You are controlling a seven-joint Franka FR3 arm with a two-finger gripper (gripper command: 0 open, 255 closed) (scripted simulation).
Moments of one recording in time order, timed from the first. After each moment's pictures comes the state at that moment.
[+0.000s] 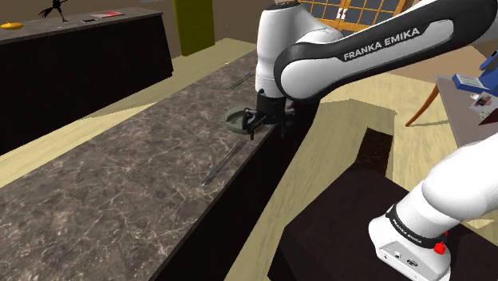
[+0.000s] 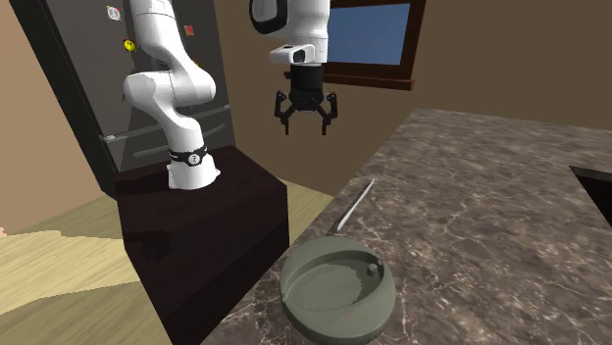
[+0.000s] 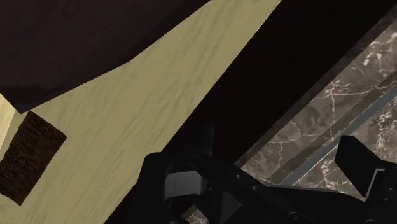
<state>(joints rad) -0.17 -0.27 0.62 -2.35 0.13 2.12 0.99</state>
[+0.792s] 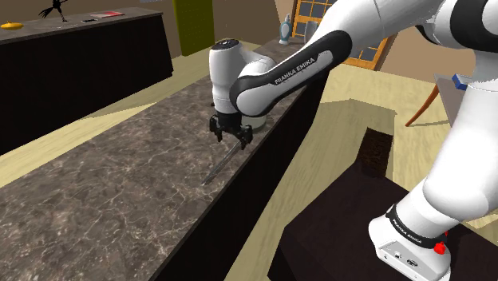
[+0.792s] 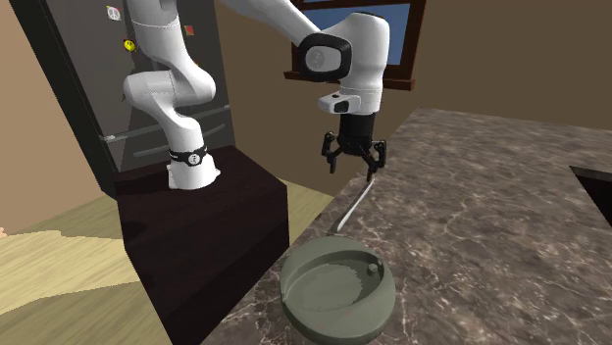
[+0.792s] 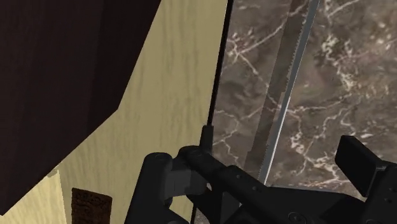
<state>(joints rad) -0.14 0.32 0.63 -1.99 -0.30 2.22 1.78</state>
